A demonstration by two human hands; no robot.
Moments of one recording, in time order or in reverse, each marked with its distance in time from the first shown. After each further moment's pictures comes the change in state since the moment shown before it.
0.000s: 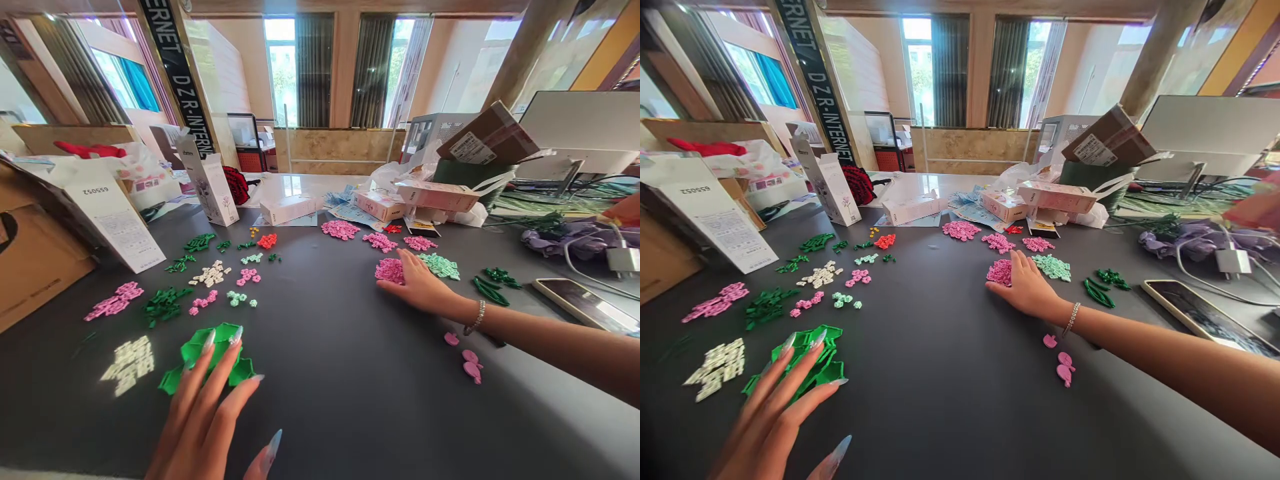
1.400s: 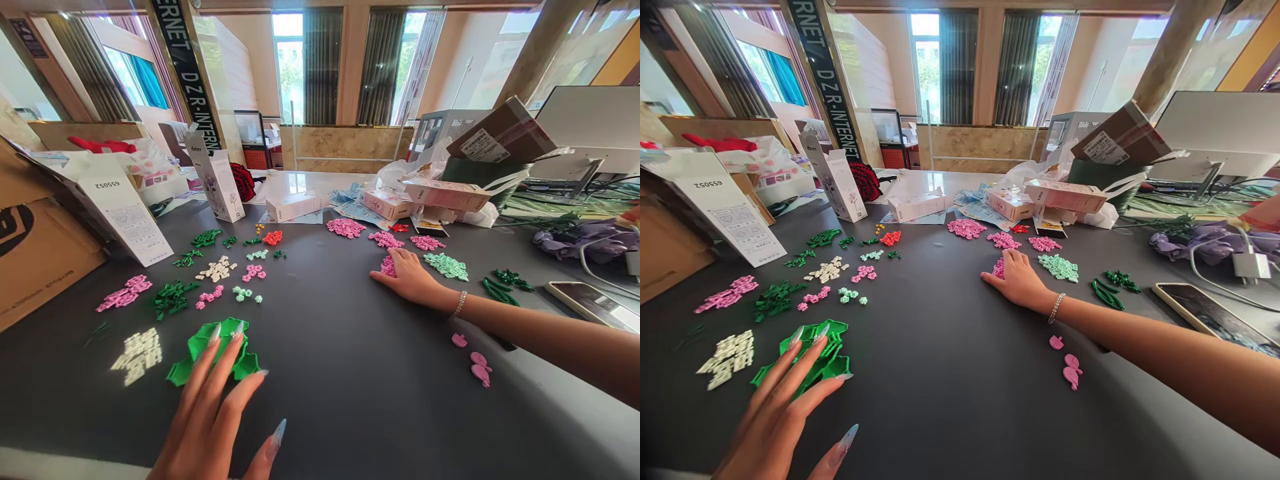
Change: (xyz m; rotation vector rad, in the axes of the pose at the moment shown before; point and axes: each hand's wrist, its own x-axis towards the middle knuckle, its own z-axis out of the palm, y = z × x) left_hand 0.001 0.004 -0.002 0.006 -0.010 -0.038; right_hand 0.026 -0.010 0.011 -0.049 -0.039 -0.059
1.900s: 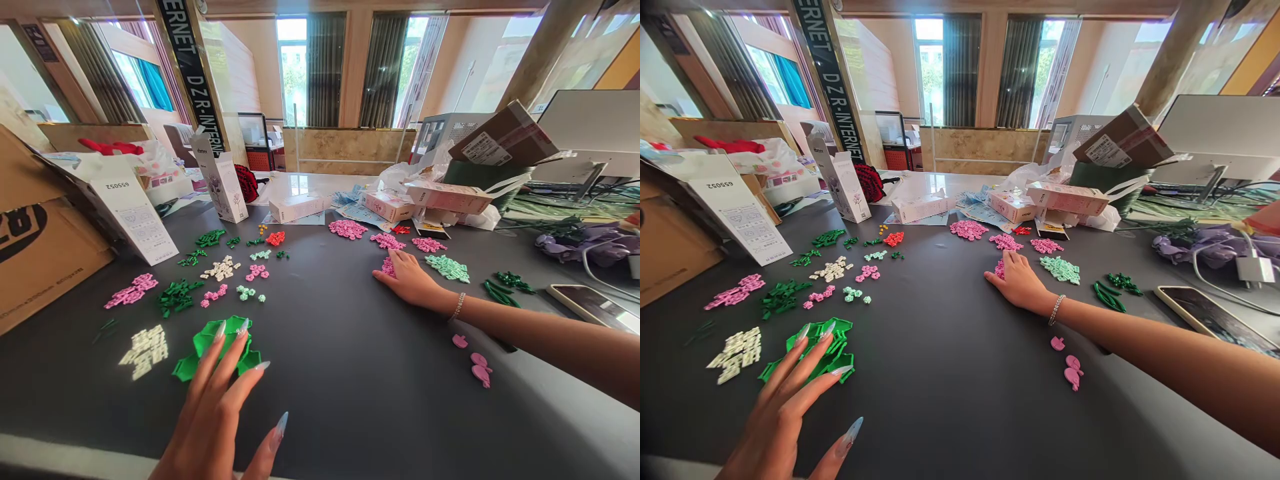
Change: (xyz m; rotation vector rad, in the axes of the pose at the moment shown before) left_hand 0.002 0.005 -0.003 -0.002 0.004 -0.001; right_hand -0.001 -0.003 0.001 0.000 0.042 -0.054
